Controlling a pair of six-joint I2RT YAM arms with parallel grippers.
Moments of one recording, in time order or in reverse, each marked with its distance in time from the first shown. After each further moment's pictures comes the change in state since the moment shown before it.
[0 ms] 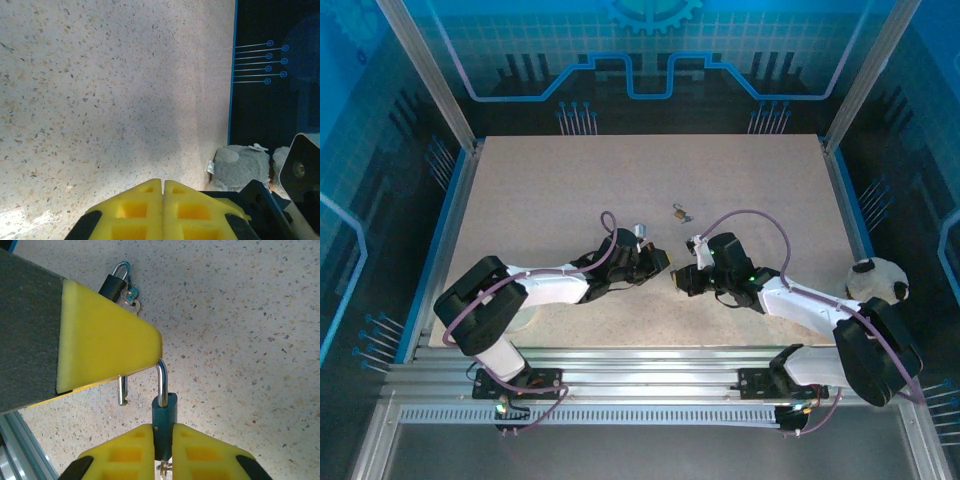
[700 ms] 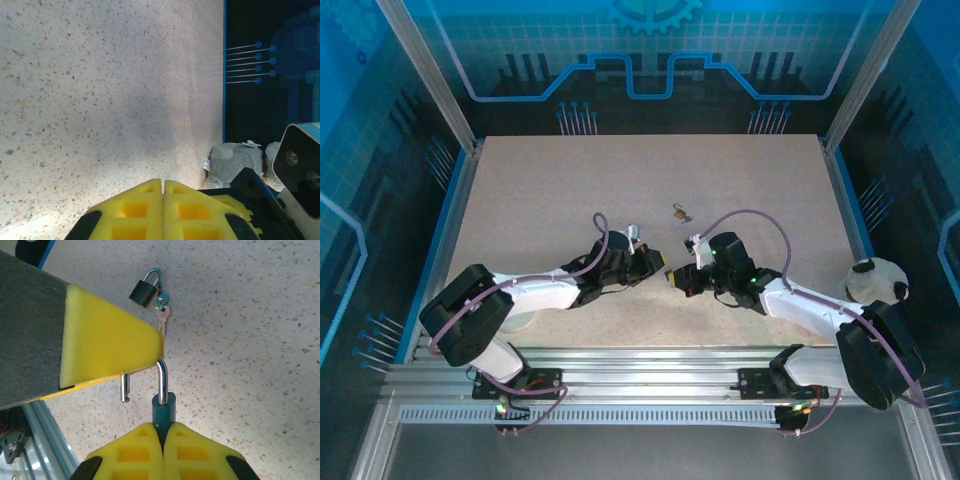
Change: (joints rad) left arm 0.008 -0.092 -0.069 0.019 -0.006 0.023; right arm 0.000 -0.026 -0.010 0.045 -0.082 0.006
